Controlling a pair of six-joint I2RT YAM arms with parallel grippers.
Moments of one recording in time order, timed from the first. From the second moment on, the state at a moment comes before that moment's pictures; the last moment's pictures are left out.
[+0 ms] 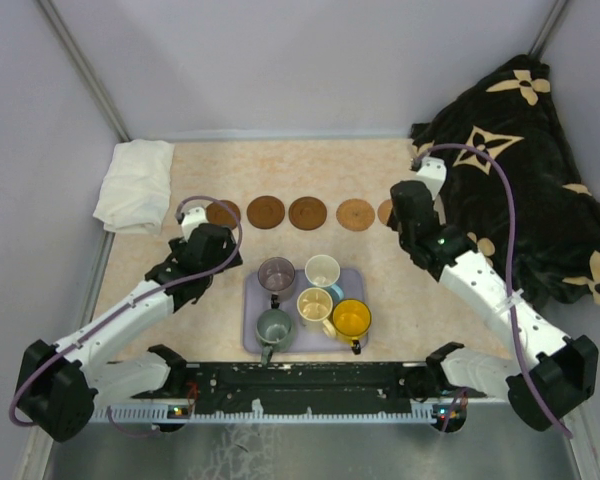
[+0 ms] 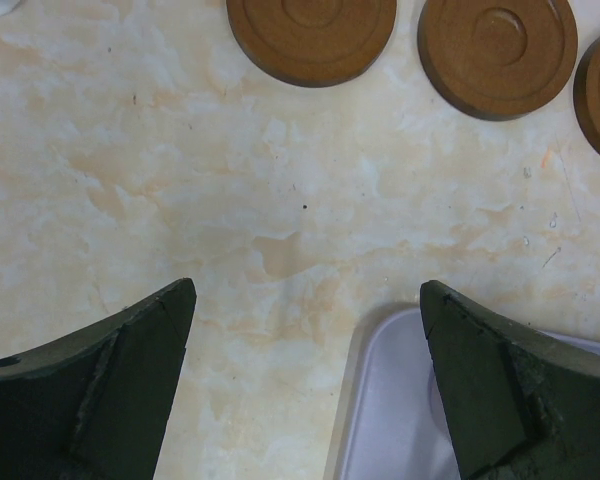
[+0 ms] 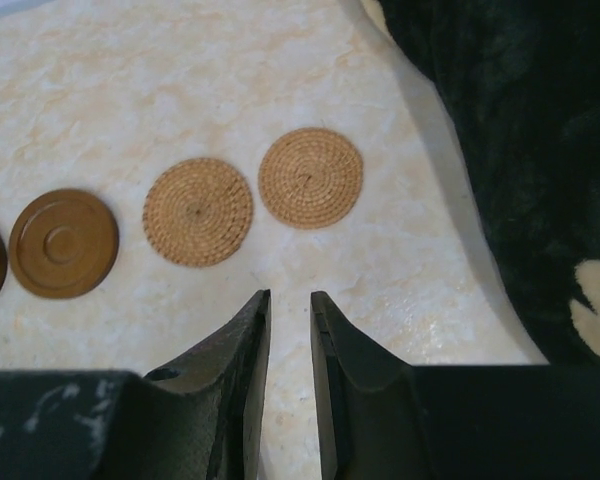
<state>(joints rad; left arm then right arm) -0.56 1.06 0.67 -0.35 -0.56 -0.60 0.47 1.12 1.01 -0.45 0.55 0.45</state>
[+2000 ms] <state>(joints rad) -0.56 1.26 0.56 -0.25 -0.26 -0.61 0.87 1.09 0.85 -0.54 0.26 0.44</state>
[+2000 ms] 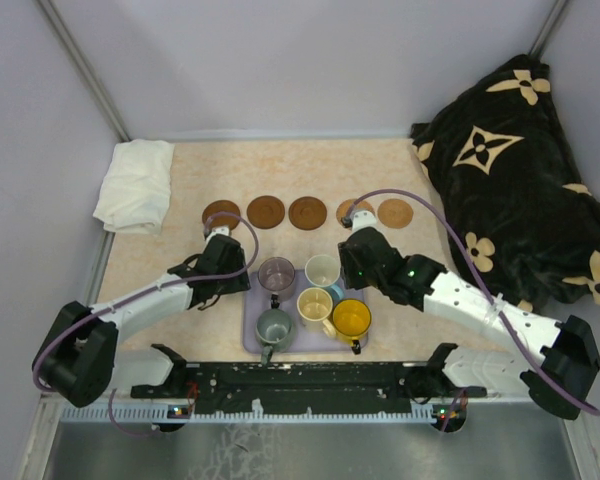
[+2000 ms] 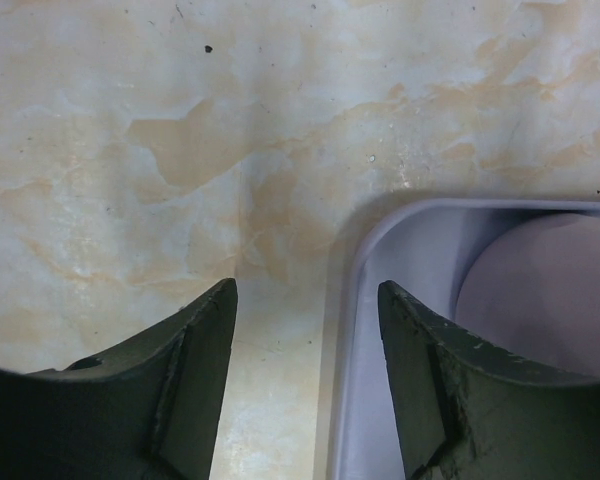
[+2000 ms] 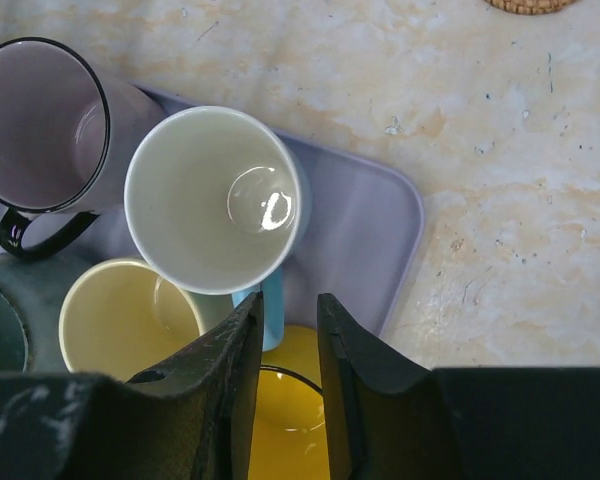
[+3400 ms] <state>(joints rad) -0.56 1.40 0.61 -0.14 -0.21 -0.56 0.96 1.12 0.81 -0.57 0.26 0.50</state>
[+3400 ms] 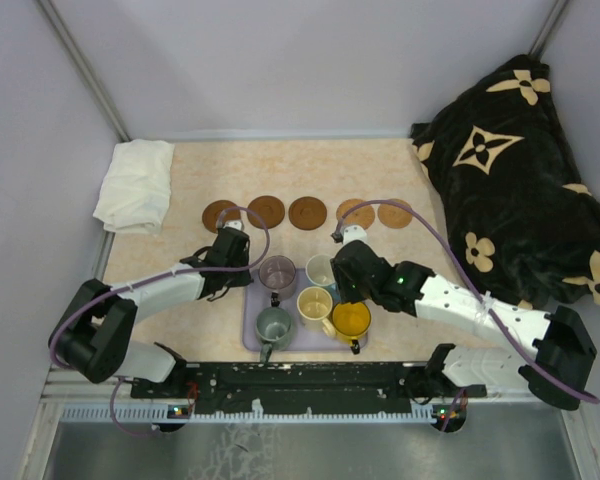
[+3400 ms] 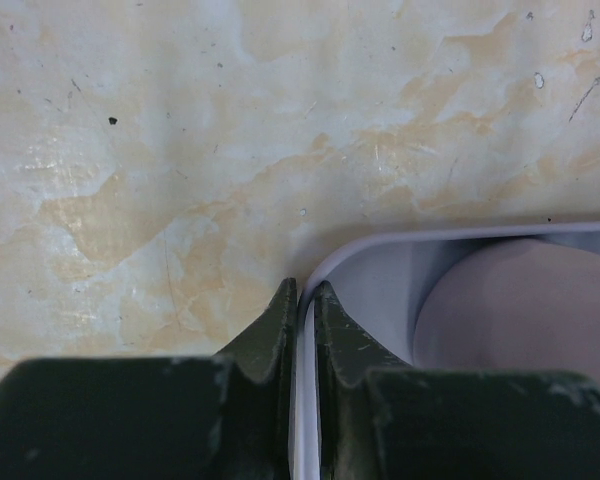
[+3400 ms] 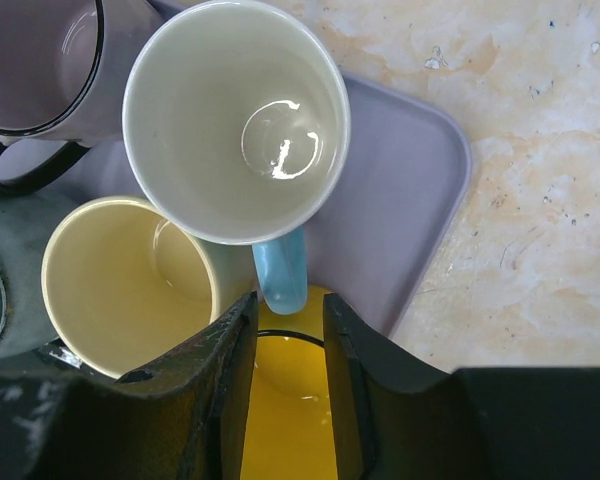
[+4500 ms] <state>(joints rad) -0.56 1.39 0.59 -0.09 -0.21 -0.58 0.97 1.25 0.80 -0.45 0.27 0.49</state>
